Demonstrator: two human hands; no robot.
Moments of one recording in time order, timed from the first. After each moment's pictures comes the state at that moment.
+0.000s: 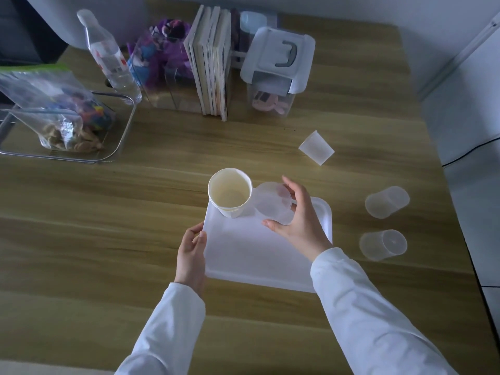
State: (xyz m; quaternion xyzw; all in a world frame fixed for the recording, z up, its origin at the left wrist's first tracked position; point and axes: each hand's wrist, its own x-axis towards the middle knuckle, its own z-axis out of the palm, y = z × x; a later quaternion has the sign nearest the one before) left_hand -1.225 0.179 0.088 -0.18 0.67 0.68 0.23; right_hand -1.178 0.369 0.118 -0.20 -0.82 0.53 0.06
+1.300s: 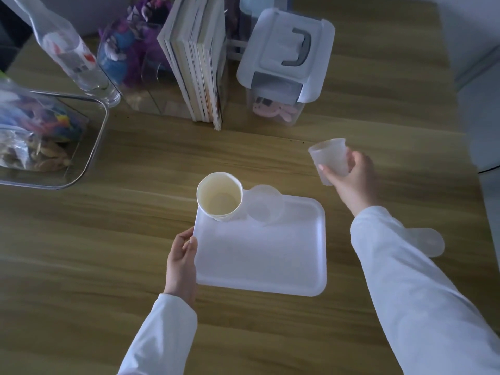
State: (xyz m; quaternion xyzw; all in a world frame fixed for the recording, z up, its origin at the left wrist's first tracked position) left_hand -1.297 0.224 0.053 -0.22 0.68 0.66 0.23; right_hand -1.290 0.530 0.084 -0.41 -0.83 0.36 0.10
